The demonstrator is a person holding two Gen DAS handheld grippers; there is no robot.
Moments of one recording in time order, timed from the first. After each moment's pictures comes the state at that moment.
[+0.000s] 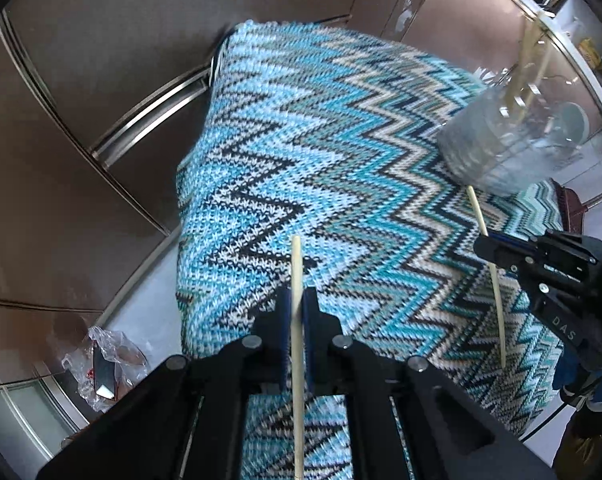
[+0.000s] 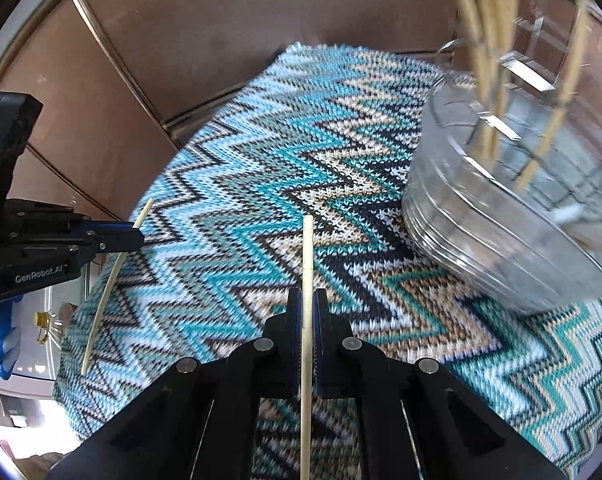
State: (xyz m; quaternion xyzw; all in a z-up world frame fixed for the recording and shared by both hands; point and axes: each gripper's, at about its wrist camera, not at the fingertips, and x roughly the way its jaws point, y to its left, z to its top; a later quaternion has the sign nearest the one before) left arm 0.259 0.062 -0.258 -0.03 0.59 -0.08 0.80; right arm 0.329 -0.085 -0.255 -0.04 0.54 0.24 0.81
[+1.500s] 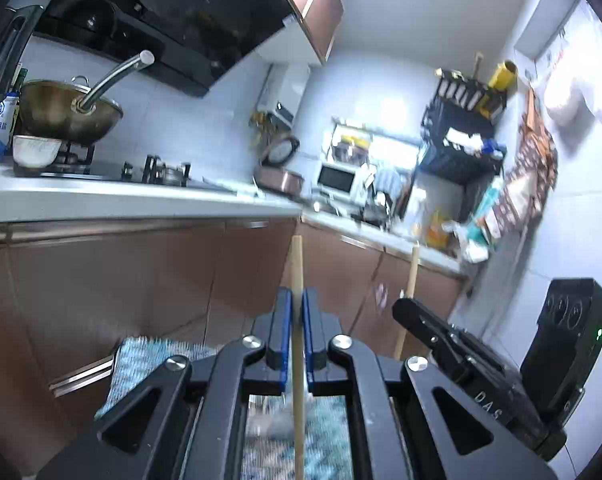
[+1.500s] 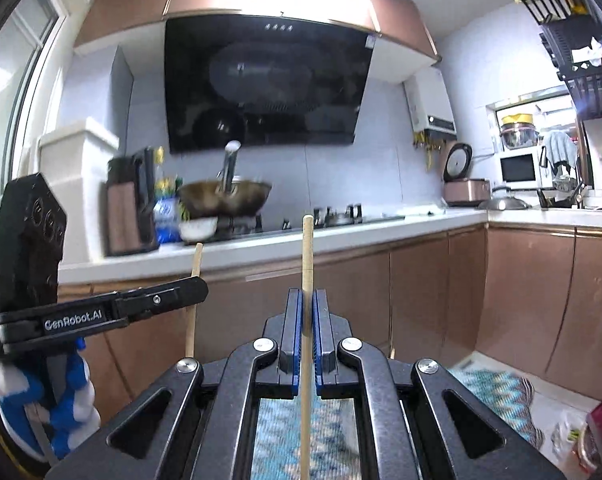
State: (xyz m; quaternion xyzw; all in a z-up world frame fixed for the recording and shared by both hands) left arm 0.149 -0.035 -0.002 -0.12 0.11 -0.21 0.97; right arm 0.181 -0.179 -0.004 0.07 0.06 0.20 0.98
